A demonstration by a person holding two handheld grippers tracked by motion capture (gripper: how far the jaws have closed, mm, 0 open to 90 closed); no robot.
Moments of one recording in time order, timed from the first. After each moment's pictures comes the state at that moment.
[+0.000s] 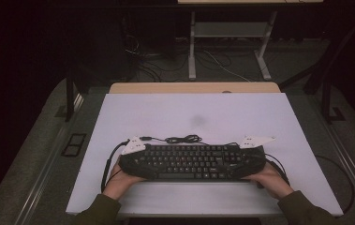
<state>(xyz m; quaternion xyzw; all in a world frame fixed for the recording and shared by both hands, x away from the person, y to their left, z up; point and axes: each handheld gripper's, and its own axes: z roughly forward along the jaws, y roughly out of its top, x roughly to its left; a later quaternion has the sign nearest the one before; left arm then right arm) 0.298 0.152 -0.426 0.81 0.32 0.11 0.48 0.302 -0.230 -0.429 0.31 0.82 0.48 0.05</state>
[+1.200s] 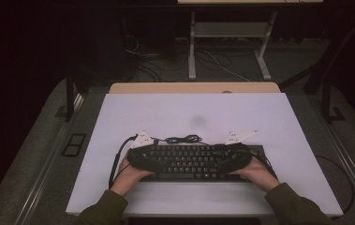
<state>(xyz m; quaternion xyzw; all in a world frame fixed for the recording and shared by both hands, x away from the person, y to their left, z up) 0.313 0.131 -0.424 0.81 0.31 0.11 0.48 0.321 -0.197 -0.429 0.28 0.84 0.46 0.04</state>
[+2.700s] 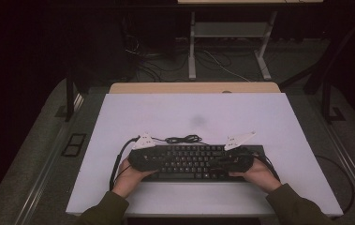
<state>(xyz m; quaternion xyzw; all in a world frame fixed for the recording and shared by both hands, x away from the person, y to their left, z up) 0.312 0.128 -0.427 0.82 0.31 0.09 0.47 0.316 -0.201 -0.431 0.24 0.88 0.42 0.00</state>
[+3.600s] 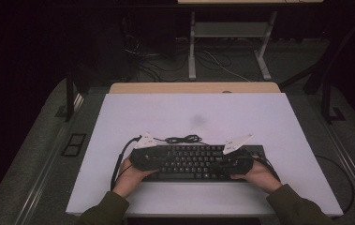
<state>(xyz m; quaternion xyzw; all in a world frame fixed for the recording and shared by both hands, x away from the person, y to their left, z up) 0.315 0.125 -0.429 0.83 0.31 0.09 0.46 0.314 -0.200 -0.437 0.22 0.89 0.39 0.00</state>
